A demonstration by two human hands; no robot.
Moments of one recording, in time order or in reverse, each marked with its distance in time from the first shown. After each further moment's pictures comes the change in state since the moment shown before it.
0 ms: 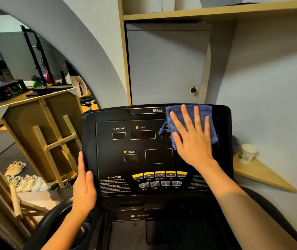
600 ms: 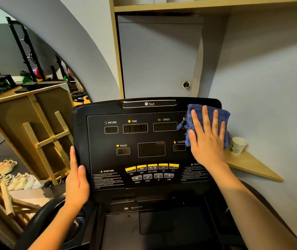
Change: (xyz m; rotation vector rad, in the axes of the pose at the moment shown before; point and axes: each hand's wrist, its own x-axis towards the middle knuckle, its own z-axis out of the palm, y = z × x) left_hand -0.001 0.004 0.000 0.001 0.002 0.008; right_hand -0.042 0.049 -0.003 0.014 -0.057 0.244
